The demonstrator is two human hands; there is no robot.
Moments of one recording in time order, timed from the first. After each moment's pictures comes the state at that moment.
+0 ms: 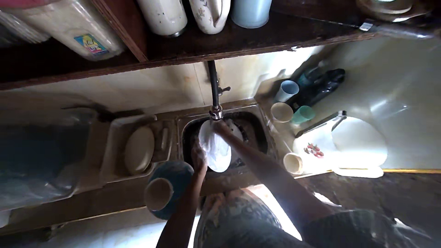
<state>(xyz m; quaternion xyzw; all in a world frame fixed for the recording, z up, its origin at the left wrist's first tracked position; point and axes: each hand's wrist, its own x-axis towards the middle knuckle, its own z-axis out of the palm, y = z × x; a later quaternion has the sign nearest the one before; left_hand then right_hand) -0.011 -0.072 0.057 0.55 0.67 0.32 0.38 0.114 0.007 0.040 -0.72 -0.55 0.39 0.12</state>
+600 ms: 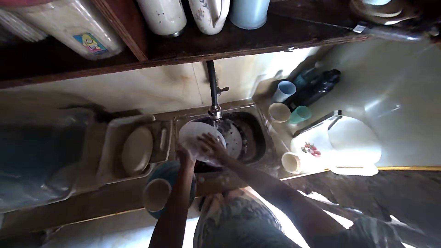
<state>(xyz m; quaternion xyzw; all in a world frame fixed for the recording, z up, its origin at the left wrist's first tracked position) -0.041 -0.046 0.045 0.32 0.67 0.45 0.50 0.088 -0.078 0.015 -0.61 -0.65 0.37 0.27</state>
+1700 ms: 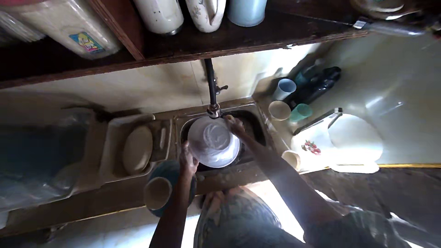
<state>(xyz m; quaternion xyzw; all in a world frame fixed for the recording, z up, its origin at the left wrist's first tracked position) -0.041 -0.065 0.056 0.26 0.61 0.42 0.62 0.186 -0.020 0.008 -0.75 -0.45 0.40 0.27</state>
